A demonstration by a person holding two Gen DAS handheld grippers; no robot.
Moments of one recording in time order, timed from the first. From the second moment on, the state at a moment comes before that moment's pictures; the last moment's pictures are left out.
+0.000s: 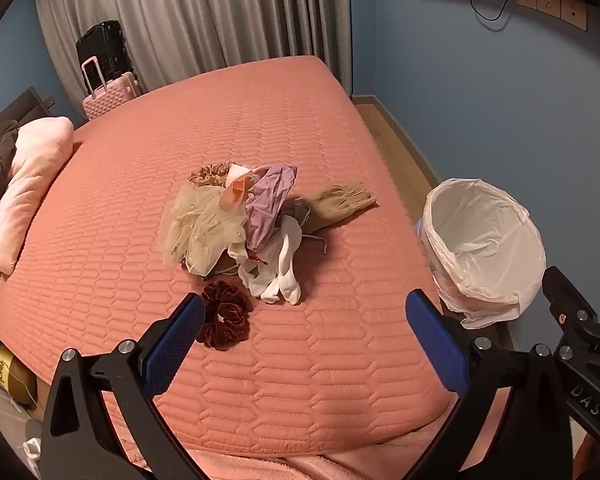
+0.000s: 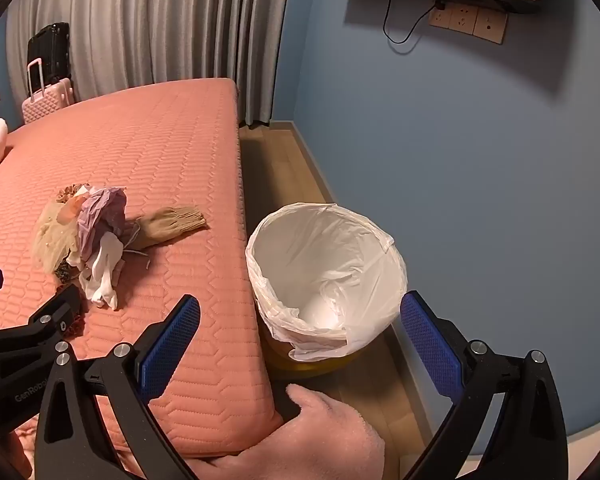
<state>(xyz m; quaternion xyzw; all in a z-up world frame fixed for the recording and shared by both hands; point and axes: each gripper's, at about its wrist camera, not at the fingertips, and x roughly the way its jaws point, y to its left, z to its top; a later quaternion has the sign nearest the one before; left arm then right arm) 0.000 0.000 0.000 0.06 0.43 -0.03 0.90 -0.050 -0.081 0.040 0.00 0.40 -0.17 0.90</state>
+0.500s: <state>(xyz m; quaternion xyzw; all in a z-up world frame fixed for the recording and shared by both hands) 0.000 0.003 0.001 0.05 0.43 -0.03 0.90 -0.048 -0.081 0.042 0.00 0.40 -0.17 0.90</state>
